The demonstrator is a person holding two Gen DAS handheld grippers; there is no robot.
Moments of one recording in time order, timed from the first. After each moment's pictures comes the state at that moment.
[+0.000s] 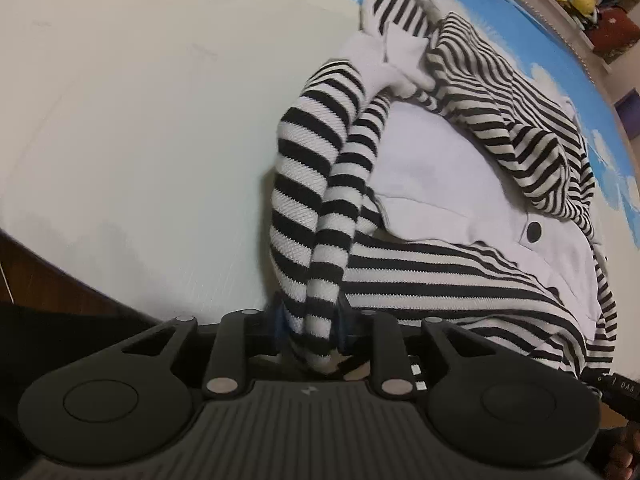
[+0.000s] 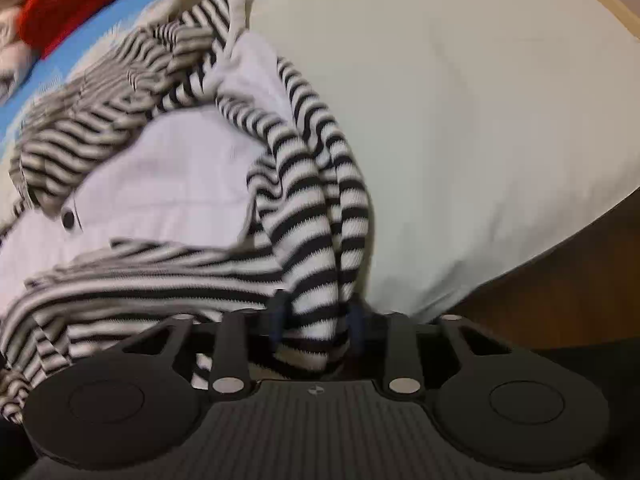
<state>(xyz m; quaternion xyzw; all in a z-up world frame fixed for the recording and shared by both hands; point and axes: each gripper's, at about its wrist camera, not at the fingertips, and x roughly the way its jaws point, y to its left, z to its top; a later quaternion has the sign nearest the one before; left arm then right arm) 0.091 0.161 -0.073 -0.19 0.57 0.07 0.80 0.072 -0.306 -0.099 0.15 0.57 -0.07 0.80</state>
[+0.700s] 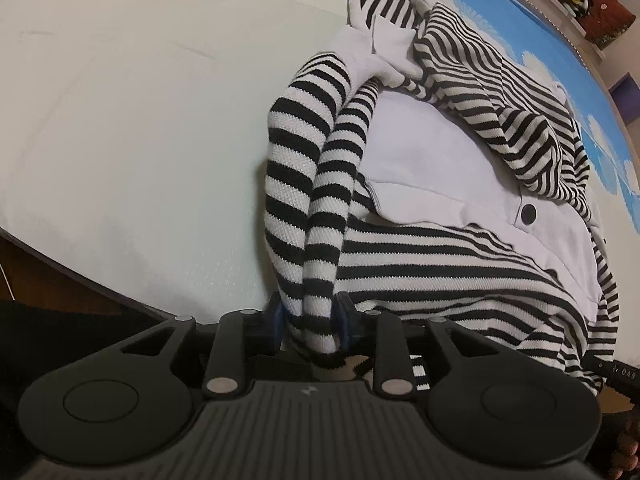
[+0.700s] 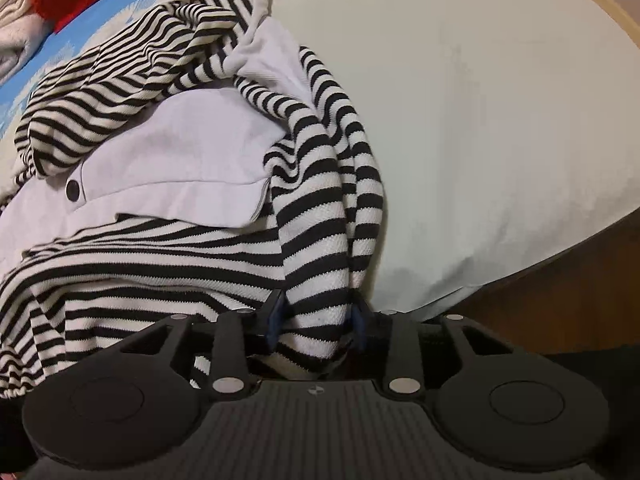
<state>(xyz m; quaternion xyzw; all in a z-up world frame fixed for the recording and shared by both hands) 0.085 0.155 -0.070 -0.17 0.57 0.06 0.80 0.068 -0.297 -0.101 0.12 0.58 -0.05 0.81</state>
